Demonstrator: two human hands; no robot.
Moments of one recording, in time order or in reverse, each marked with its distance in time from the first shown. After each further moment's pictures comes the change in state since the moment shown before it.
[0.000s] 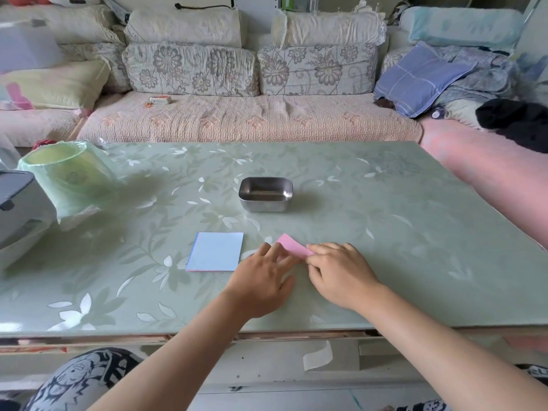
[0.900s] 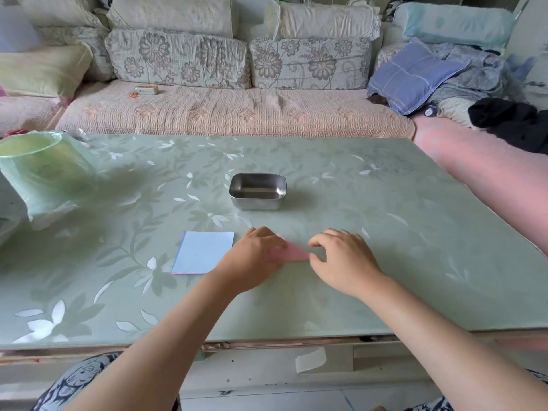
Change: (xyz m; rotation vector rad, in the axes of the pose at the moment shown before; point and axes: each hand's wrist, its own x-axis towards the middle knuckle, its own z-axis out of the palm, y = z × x) left_hand 0.035 -0.026 -0.005 -0.369 -0.028 -0.112; right_hand 0.018 0.018 -0.009 0.129 0.049 0.172
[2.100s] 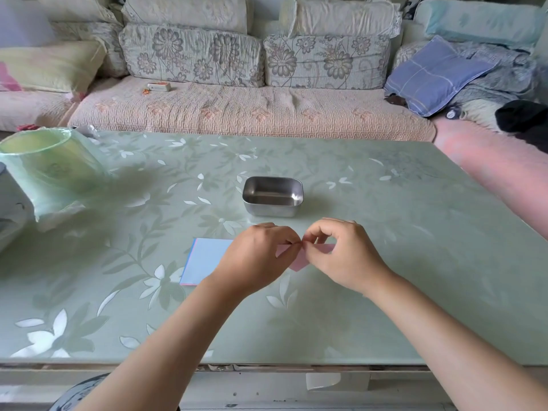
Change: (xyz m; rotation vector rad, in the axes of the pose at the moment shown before) left_hand 0.003 0.010 -0.034 -0.075 0.261 0.052; right_hand 0.032 -0.031 -0.012 0.595 0.231 -0.231
